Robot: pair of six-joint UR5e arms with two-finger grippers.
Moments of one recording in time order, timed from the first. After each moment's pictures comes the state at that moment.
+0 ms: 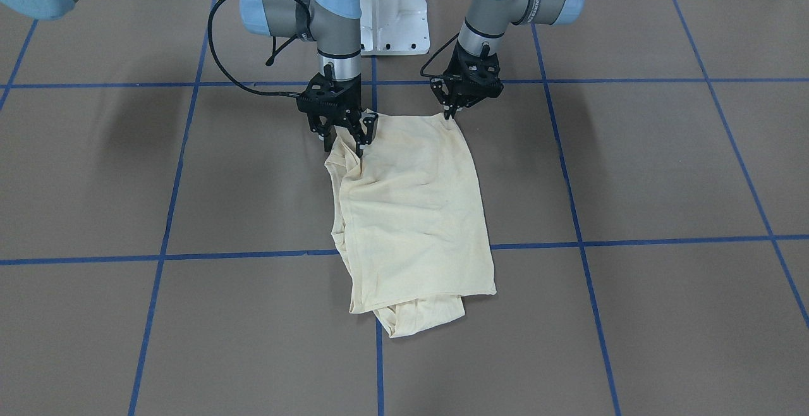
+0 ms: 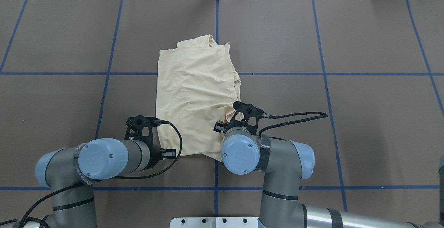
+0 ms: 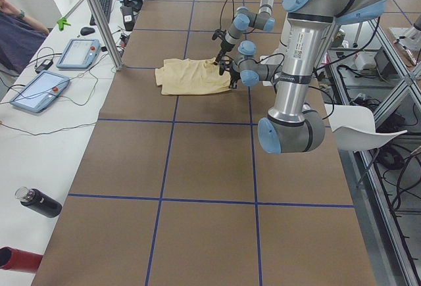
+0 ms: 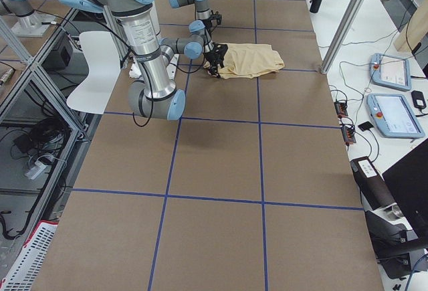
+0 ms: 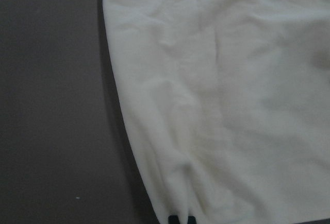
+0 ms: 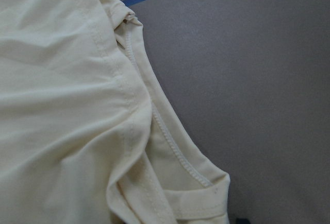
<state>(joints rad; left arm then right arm) -0.29 -1.87 -1.88 -1.96 -1.60 -1.37 0.25 -0.96 1.65 -1.48 1.31 1.75</state>
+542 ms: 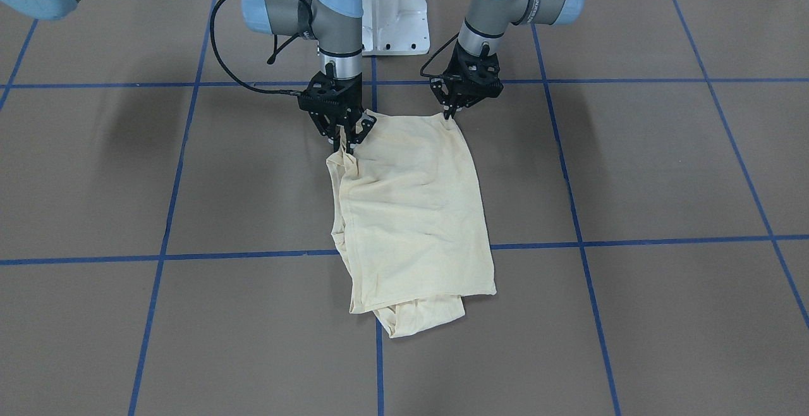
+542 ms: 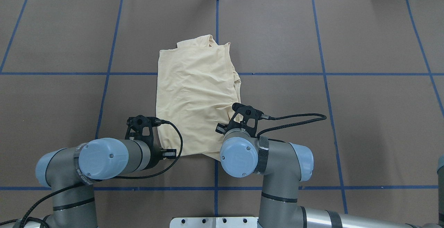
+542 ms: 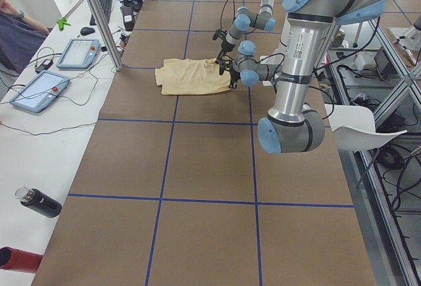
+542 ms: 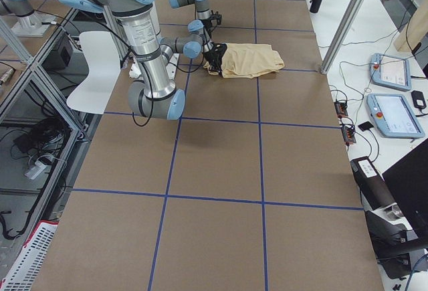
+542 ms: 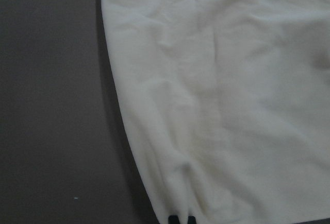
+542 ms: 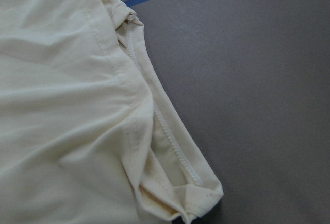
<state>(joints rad) -0.29 -1.88 -1.88 -1.96 -1.60 -1.37 0.24 -0.96 1.66 -1.49 1.29 1.76</state>
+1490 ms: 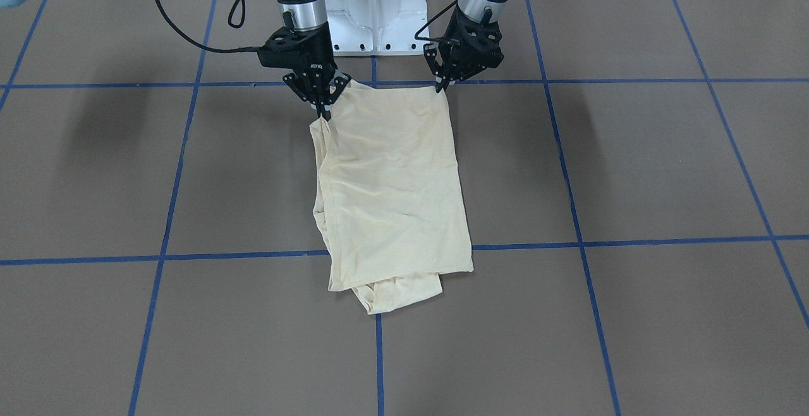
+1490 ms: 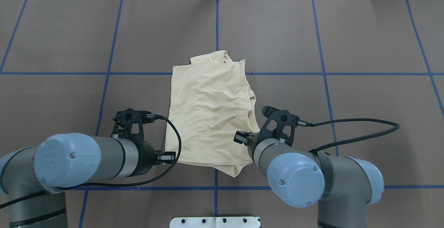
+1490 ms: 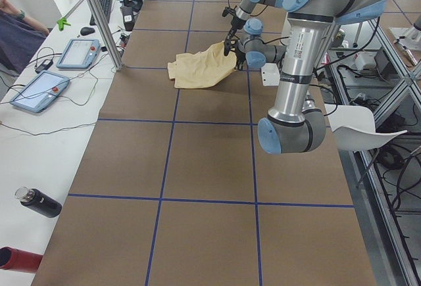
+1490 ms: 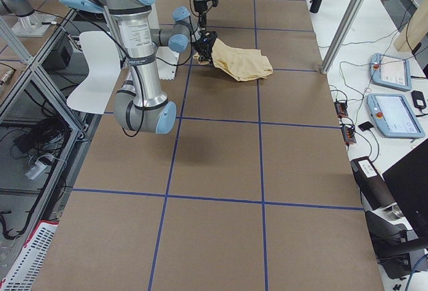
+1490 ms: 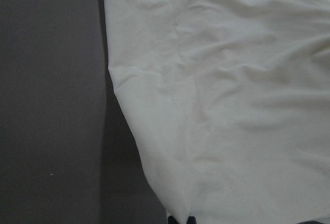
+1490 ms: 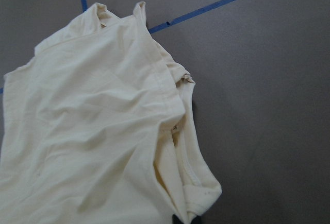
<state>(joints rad) -0.29 -1.87 -2.21 -1.73 -1.68 -1.37 0.19 -1.17 2.13 -1.60 1.29 1.74</state>
